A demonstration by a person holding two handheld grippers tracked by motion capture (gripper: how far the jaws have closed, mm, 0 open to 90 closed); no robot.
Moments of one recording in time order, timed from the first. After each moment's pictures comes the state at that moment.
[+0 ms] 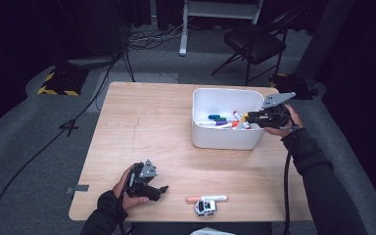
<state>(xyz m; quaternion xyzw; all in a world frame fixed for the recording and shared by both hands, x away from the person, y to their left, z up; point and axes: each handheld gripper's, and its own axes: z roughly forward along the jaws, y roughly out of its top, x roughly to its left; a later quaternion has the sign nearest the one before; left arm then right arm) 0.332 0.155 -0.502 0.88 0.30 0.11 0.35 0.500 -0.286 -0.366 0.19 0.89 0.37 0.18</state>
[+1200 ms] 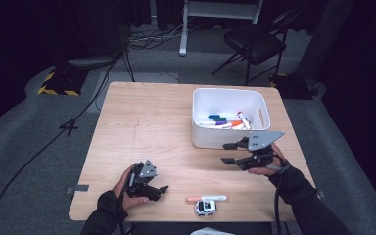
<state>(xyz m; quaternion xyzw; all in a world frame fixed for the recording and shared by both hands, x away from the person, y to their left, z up) 0.332 0.155 -0.502 0.88 0.30 0.11 0.35 0.390 -0.220 -0.394 0.05 0.87 0.48 0.09</state>
